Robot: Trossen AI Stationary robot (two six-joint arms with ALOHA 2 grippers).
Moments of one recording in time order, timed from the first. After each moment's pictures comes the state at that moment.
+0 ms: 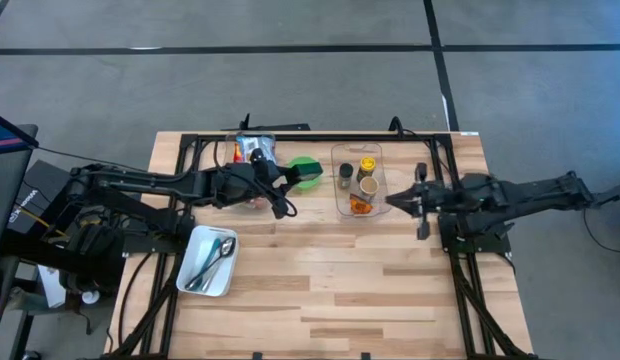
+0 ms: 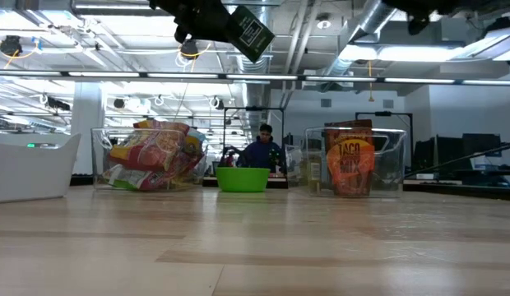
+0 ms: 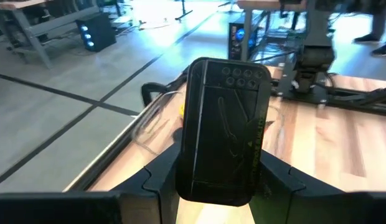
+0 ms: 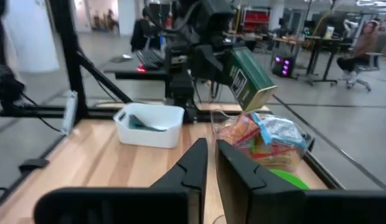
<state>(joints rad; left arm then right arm) 0.01 1.25 0.95 -0.03 -0.46 -0.07 0.16 0.55 0.54 -0.06 0.23 -0.05</state>
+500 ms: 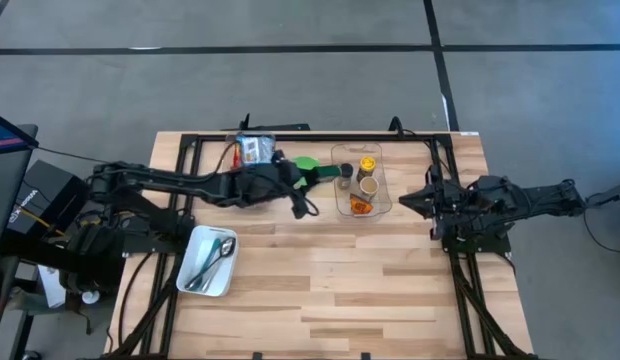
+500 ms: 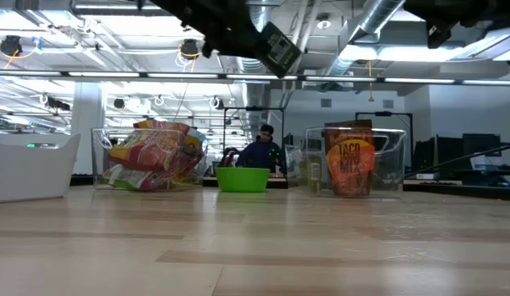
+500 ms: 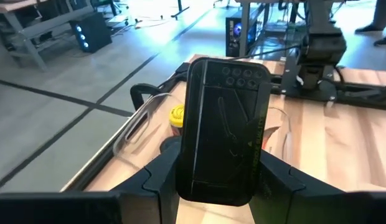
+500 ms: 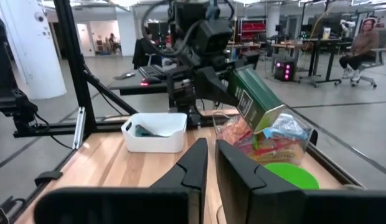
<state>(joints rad) 0.04 1.46 1.02 0.11 -0.41 -0.03 0.16 0.31 0.42 -0.11 0.23 0.03</state>
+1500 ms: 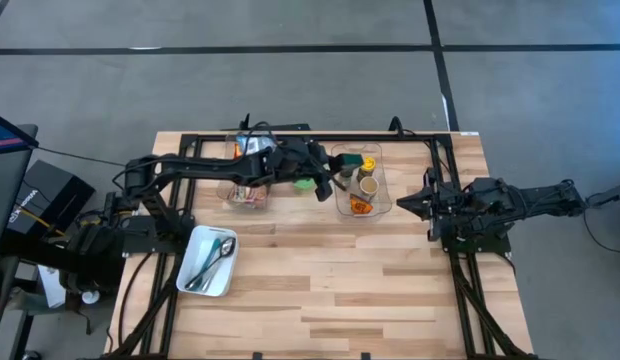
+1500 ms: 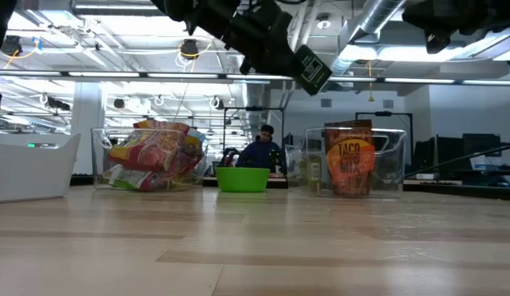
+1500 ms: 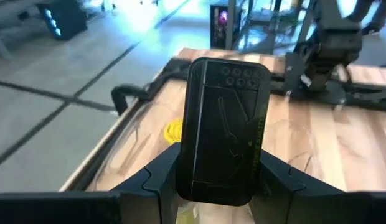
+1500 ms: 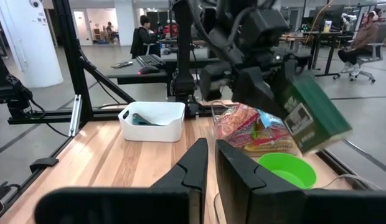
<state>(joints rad) 0.21 1.72 1.29 0.08 -0.18 0.02 0.16 0.31 0.40 -0.13 0.23 0.02</state>
